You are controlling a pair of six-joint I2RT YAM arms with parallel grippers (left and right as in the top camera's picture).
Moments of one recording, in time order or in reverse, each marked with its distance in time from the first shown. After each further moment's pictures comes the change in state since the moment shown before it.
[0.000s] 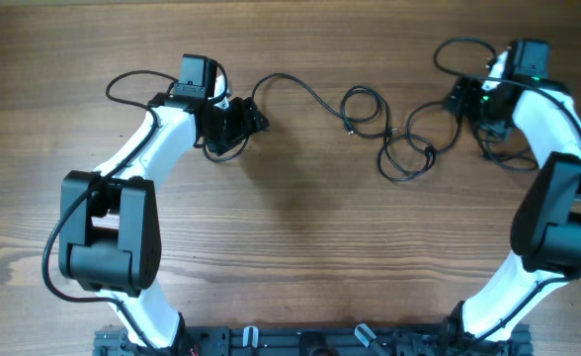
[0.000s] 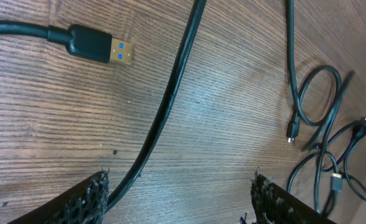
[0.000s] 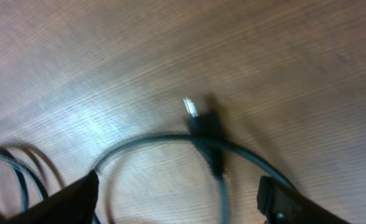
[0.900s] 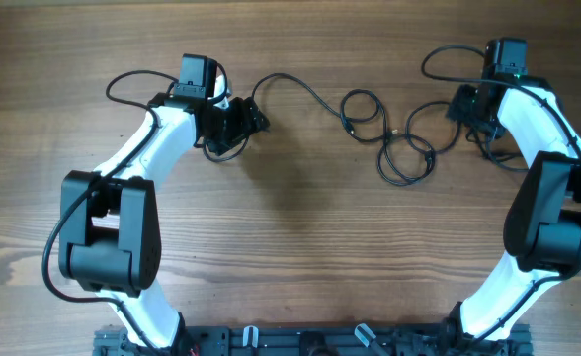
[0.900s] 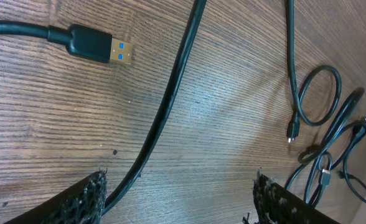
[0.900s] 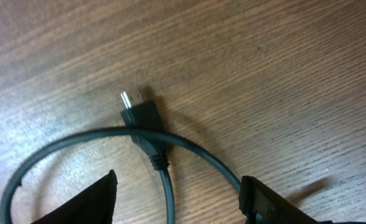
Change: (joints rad) left arm 0.000 0.000 0.000 0.000 0.000 0.000; right arm 0.052 0.001 0.000 -0.072 0.283 -0.011
